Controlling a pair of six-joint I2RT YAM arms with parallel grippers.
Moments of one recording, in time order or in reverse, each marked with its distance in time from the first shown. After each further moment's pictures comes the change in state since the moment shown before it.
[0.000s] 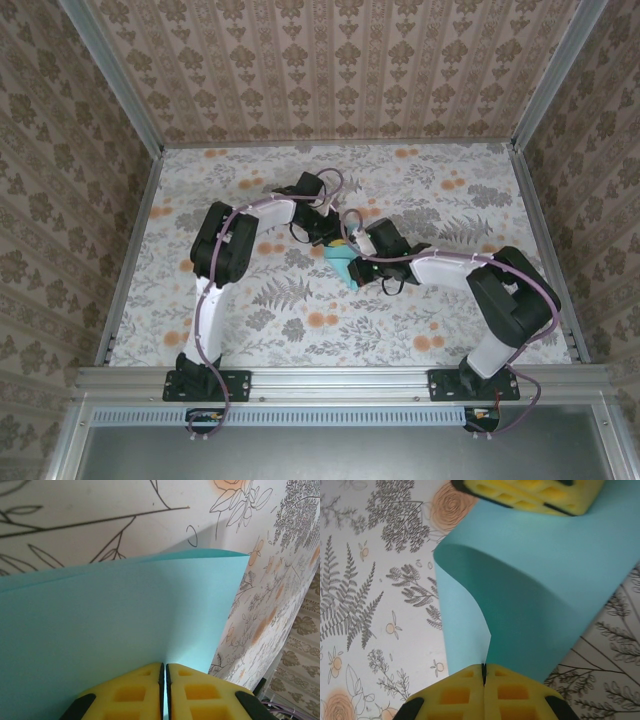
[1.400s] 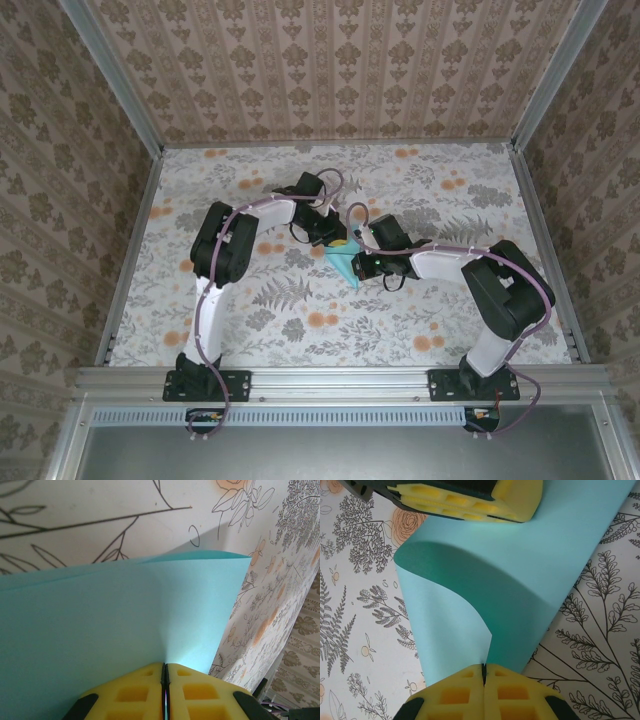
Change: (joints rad) left arm 0.000 0.002 0.000 -0.003 -0.003 0.004; right arm -0.043 0.048 0.024 0.000 0.000 0.058
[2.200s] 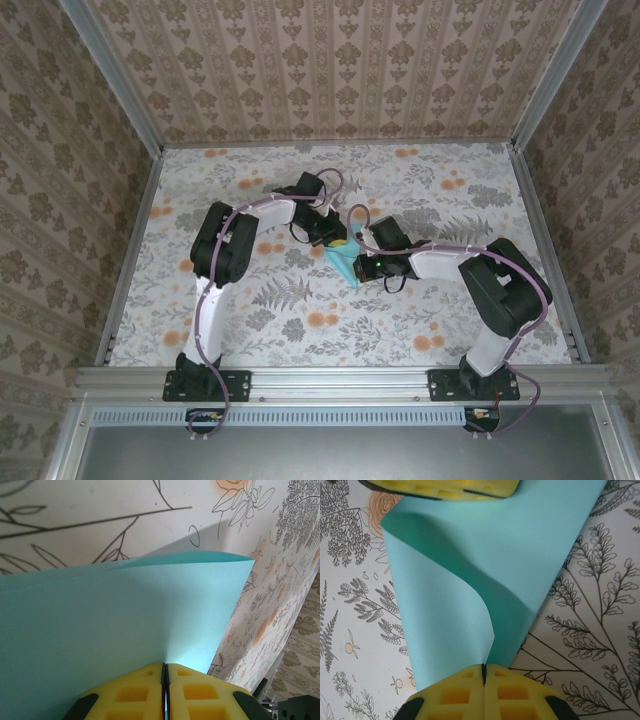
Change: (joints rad) left arm 0.000 0.000 0.000 0.000 0.000 0.000; right arm -0.007 0.021 -0.004 -0.013 0.000 0.023
